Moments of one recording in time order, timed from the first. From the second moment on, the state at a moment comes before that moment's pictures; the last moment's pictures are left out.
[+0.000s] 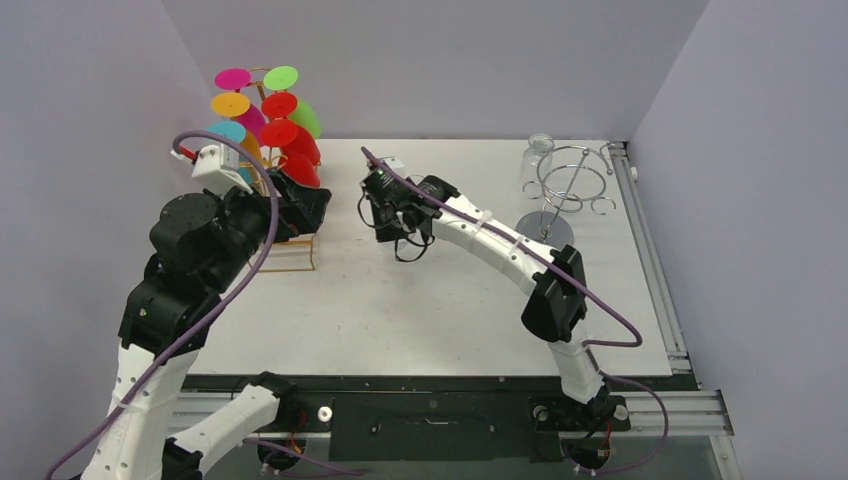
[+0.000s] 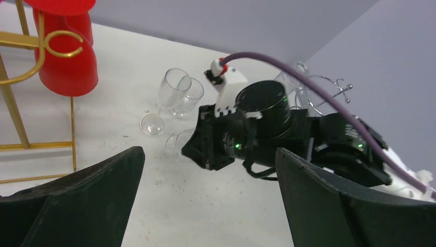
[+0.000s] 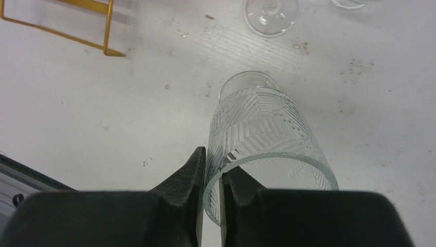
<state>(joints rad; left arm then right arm) -0.42 0.87 1.43 -0.74 -0.09 -0.55 0.90 2.05 2.07 -0.95 0.18 0.56</state>
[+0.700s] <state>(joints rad) -0.48 0.91 1.53 -0.78 -0.15 -0.51 0.98 2.25 2.14 -0.96 0.16 0.58</state>
